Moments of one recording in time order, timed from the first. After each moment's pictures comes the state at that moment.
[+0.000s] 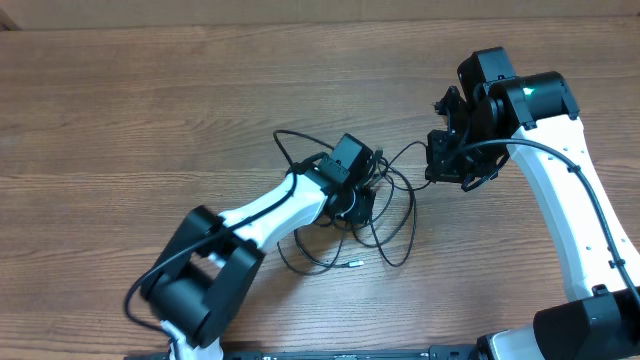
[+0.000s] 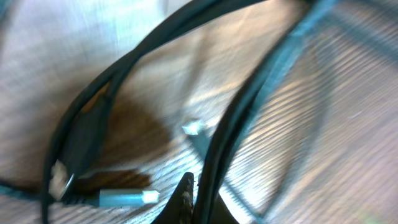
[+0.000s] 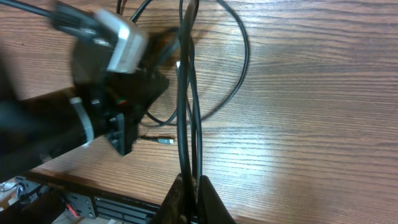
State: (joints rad) left arm -0.67 1.88 1.17 -0.45 0.25 -0.37; right arm 0.20 1.64 1.64 -1.48 -0.27 0.20
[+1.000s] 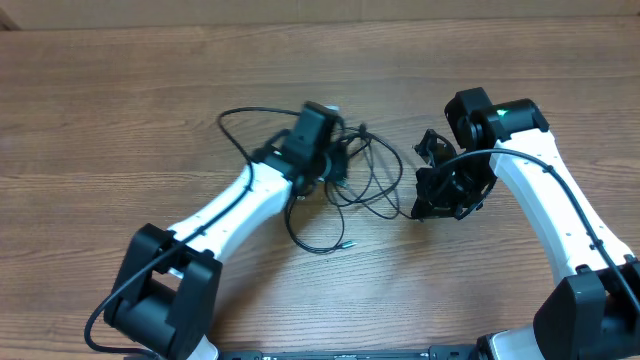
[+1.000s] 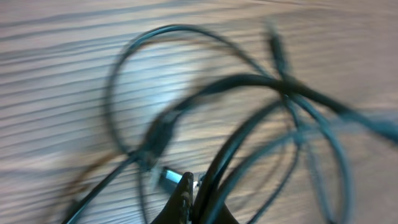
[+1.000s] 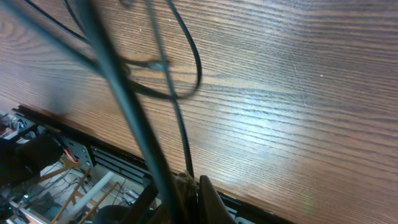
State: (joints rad) left arm -0.50 1.77 1.17 -0.38 0.12 -0.53; right arm 0.21 1.64 1.37 -1.43 -0.43 0.04
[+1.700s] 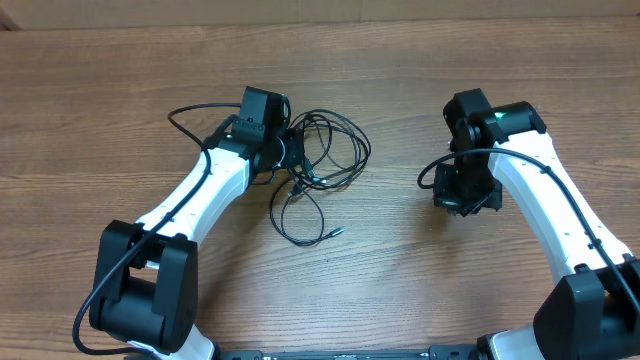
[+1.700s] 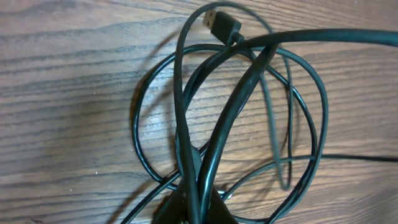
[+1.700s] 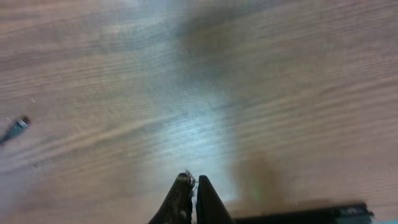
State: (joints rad) left arm -0.31 1.77 1.17 -0.42 0.19 -0.42; right arm 0.21 1.64 1.35 -1.36 -0.02 0.39
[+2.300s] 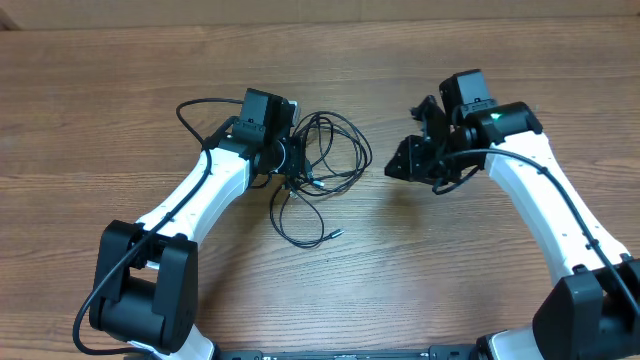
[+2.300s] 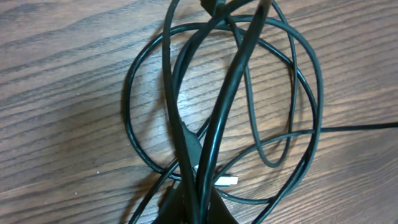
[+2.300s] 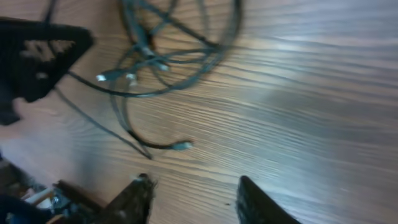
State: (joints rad) left arm -0.31 1.77 1.17 -0.47 0.24 -0.23; right arm 0.25 1.64 1.35 -1.02 -0.48 0.25
